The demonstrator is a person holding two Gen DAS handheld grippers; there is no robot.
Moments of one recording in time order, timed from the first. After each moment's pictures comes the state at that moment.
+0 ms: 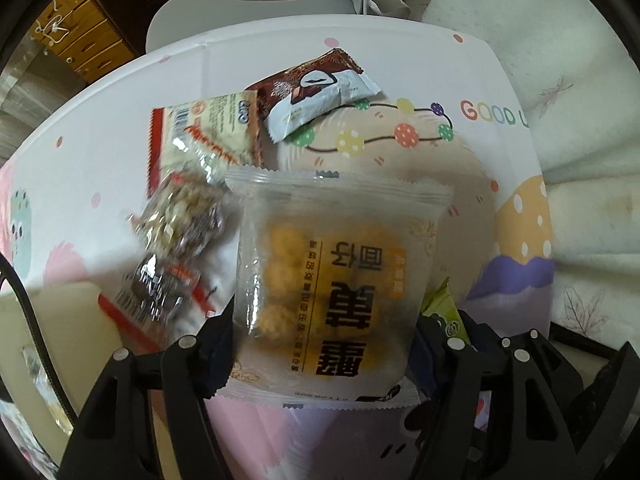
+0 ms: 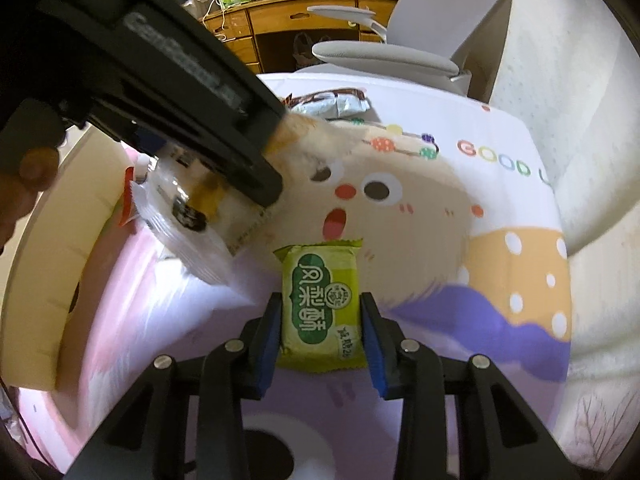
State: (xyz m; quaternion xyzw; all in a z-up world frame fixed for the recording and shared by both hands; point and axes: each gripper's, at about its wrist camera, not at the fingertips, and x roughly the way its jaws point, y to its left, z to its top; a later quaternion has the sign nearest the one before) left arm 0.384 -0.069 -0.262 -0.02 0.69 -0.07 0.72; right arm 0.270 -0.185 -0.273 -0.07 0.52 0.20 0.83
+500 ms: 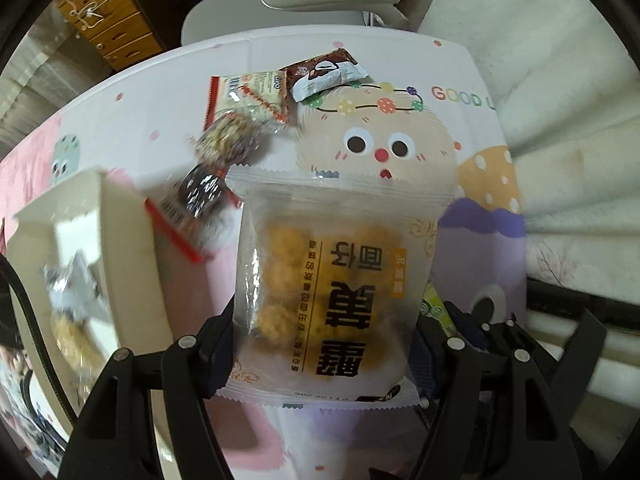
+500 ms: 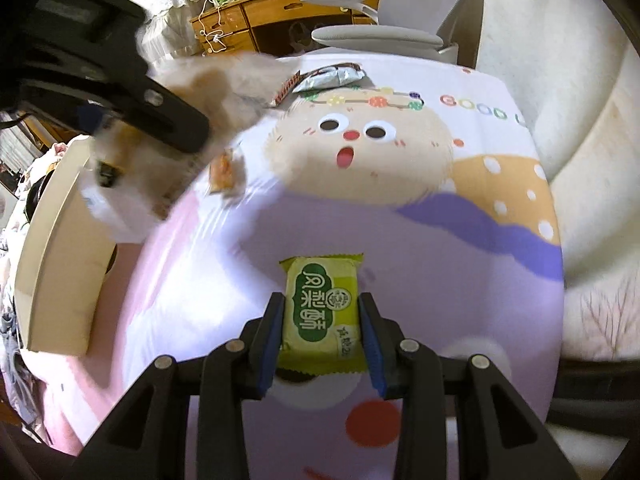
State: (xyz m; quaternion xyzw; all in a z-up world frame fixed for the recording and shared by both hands) left arm 0.296 -0.071 -0.192 -0.04 0.68 -0.04 0.73; right arm 0.210 -0.198 -0.258 -0.03 0.55 0.20 0.81
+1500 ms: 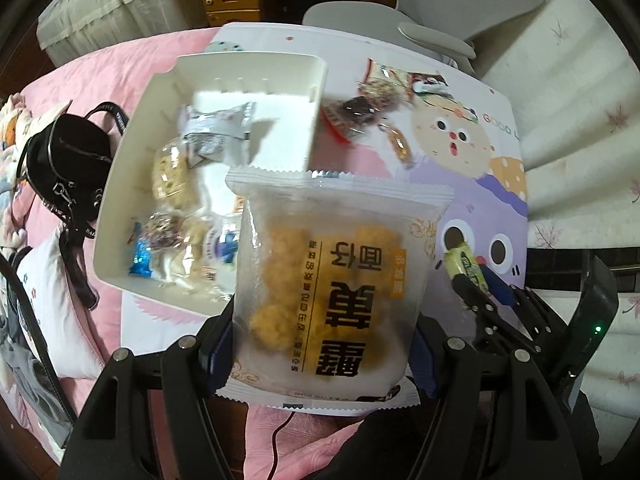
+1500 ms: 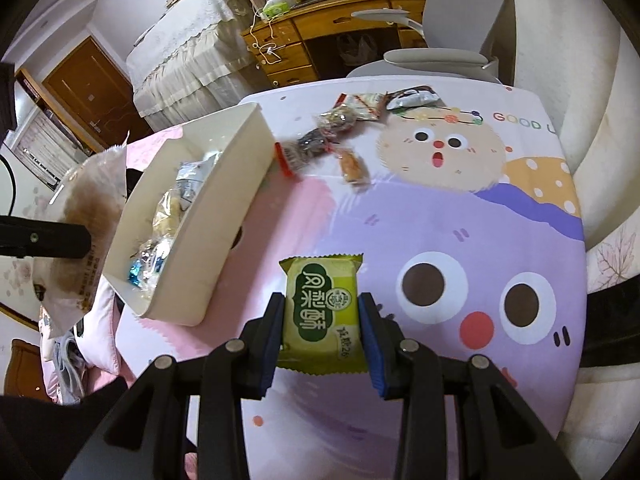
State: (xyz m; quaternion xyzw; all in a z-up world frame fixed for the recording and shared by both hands) left arm 0.105 0.050 -0.106 -0.14 0.64 0.07 0.75; right arm 0.135 -0.165 -0.183 0.01 0.53 0.27 0.80
